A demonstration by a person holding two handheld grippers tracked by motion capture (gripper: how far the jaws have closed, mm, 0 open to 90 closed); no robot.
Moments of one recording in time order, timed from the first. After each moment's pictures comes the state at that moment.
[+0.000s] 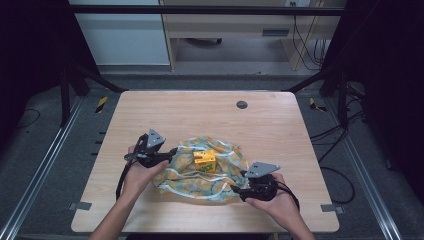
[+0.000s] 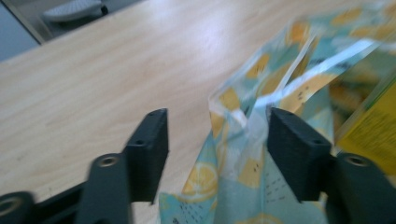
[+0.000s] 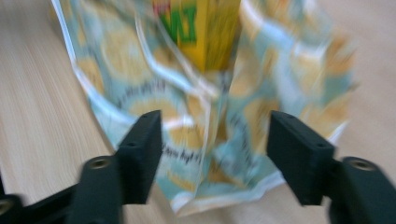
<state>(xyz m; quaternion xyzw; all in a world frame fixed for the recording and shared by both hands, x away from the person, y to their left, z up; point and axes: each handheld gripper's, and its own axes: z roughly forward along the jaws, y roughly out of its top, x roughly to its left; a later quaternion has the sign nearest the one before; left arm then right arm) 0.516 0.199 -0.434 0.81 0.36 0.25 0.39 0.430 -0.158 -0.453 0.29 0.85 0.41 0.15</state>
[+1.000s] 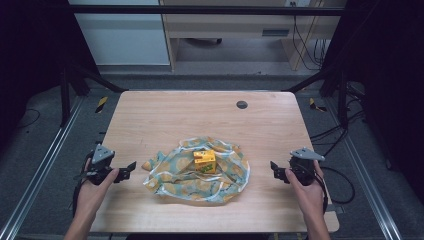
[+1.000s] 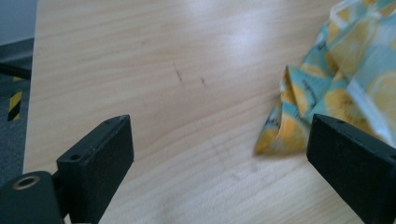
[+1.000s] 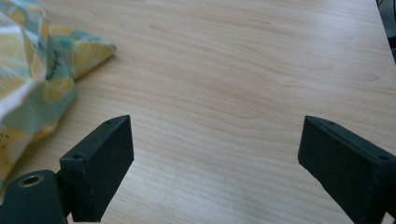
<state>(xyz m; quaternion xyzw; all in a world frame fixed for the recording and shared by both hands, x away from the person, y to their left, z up) 0.472 0.328 -0.468 0.76 0.47 0.26 0.38 0.469 -0.266 -0.471 0.52 0.72 0.37 0.27</state>
